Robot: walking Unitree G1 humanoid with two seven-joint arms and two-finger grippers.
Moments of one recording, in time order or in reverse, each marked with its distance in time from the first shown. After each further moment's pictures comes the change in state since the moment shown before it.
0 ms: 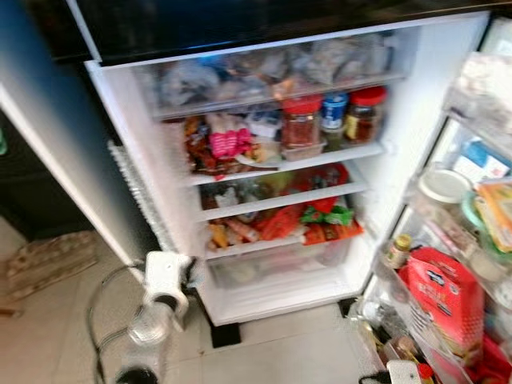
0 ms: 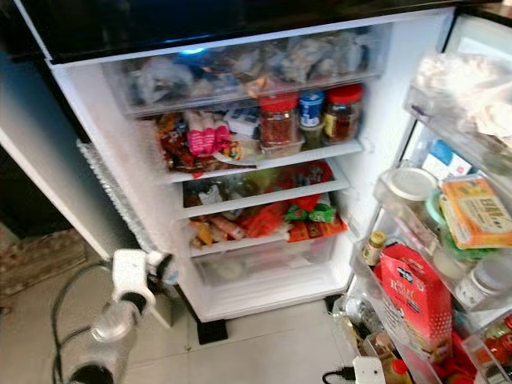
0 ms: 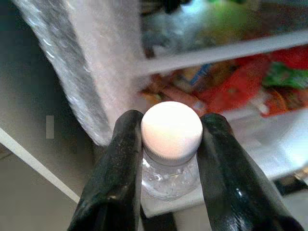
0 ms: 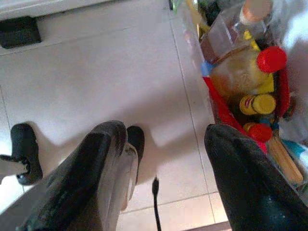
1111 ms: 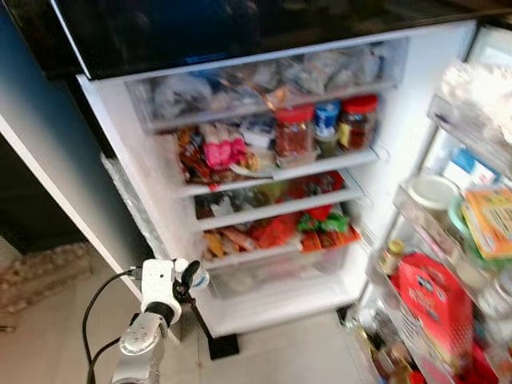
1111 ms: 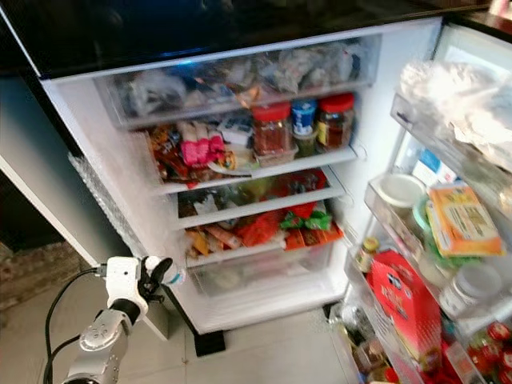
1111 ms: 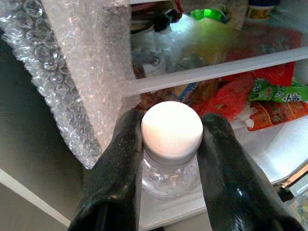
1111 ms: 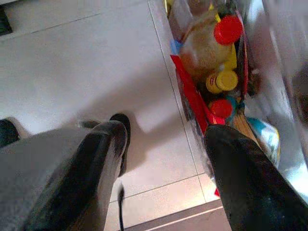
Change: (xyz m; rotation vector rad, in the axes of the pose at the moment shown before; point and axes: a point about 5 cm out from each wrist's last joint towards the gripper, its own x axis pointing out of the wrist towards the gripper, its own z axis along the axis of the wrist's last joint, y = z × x) left arm -0.008 0.013 0.005 -0.030 -0.025 -0.037; right arm -0.009 -0.021 -0.028 0.024 0.061 -0.069
